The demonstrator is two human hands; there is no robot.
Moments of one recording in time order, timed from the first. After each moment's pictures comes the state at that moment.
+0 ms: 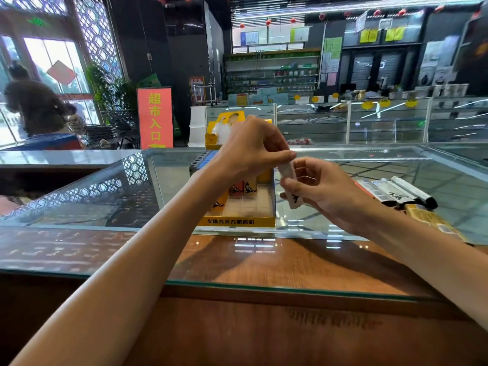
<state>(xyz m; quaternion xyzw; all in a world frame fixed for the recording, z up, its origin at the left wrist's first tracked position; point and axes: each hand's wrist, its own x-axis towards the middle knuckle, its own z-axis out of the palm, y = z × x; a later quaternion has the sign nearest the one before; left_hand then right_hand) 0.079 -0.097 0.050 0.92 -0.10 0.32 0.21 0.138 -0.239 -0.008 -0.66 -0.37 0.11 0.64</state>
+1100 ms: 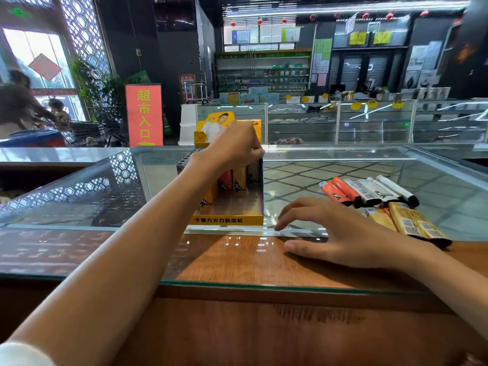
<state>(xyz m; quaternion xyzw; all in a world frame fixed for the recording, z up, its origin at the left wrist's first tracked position) 0.137 -0.063 0.043 0.96 -0.05 0.28 0.04 0.124 -0.289 -0.025 -0.80 -0.56 -0.03 0.20</state>
